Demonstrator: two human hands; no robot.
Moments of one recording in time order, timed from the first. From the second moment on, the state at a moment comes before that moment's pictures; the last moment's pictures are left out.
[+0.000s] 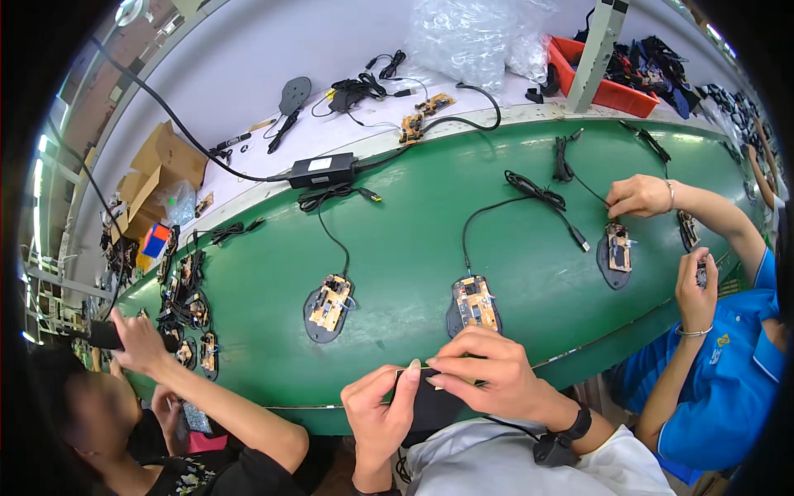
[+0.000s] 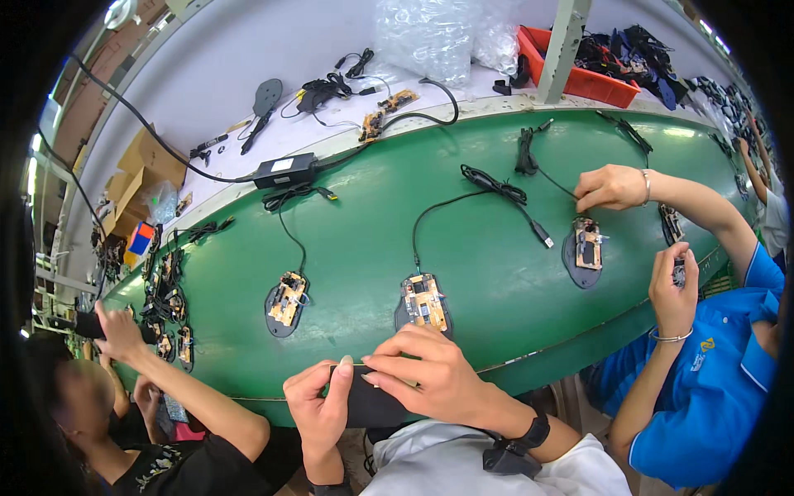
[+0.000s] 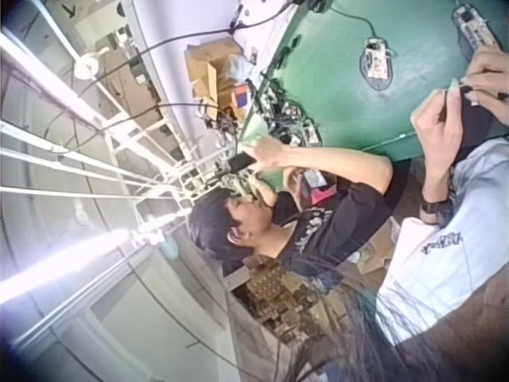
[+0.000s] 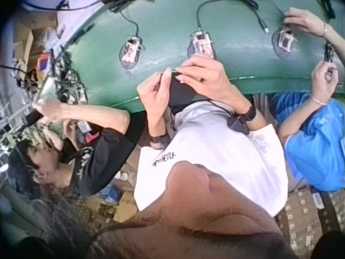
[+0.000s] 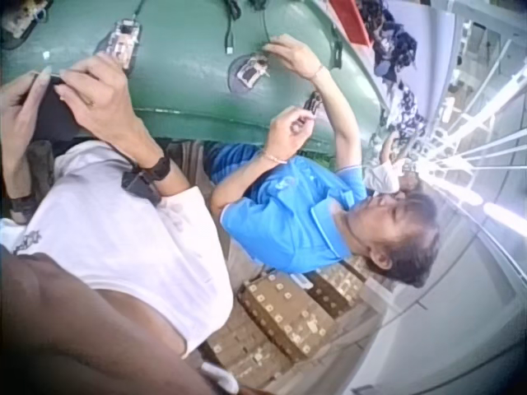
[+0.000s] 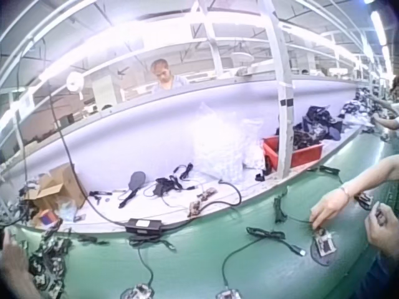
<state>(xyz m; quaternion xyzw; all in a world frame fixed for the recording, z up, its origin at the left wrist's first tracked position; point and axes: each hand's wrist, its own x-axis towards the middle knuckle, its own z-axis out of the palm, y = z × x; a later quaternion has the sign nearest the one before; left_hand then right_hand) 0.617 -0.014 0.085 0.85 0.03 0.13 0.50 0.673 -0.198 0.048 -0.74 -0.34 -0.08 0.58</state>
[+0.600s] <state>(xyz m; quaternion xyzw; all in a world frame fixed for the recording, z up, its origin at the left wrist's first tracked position) 0.631 -0.012 0.082 0.86 -0.11 0.09 0.49 0.678 -0.239 0.084 -0.60 -0.19 -0.12 0.77</state>
